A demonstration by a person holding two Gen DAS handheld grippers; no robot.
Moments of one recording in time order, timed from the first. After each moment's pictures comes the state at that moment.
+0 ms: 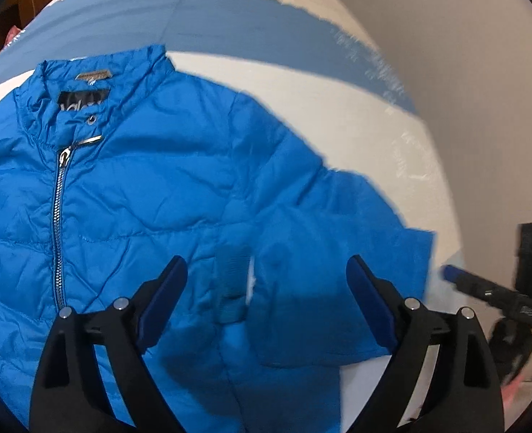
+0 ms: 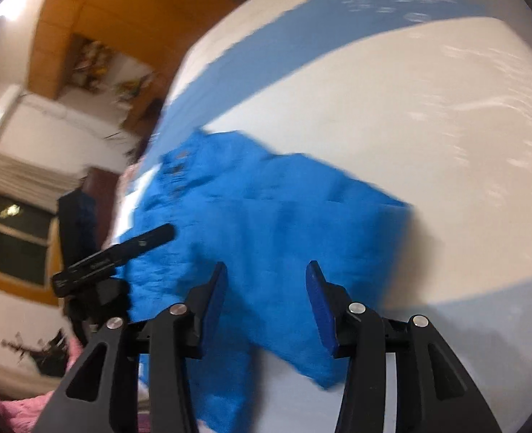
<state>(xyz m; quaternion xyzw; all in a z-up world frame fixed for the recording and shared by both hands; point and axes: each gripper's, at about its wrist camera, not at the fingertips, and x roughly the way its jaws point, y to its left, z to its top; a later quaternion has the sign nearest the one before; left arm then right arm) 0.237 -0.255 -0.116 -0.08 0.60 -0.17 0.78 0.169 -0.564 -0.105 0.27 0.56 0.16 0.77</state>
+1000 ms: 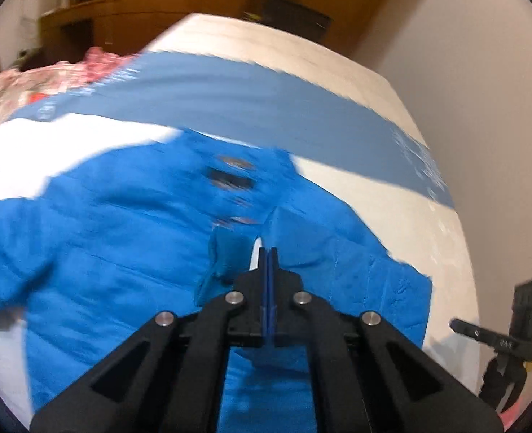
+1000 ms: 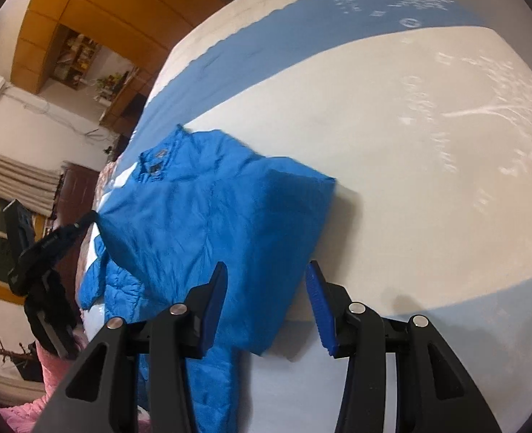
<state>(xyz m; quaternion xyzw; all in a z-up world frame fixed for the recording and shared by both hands) 0.230 -0.121 -0.036 -0.13 0.48 -0.04 0.86 0.190 -0.526 -0.098 0.23 0.57 0.17 0.77</state>
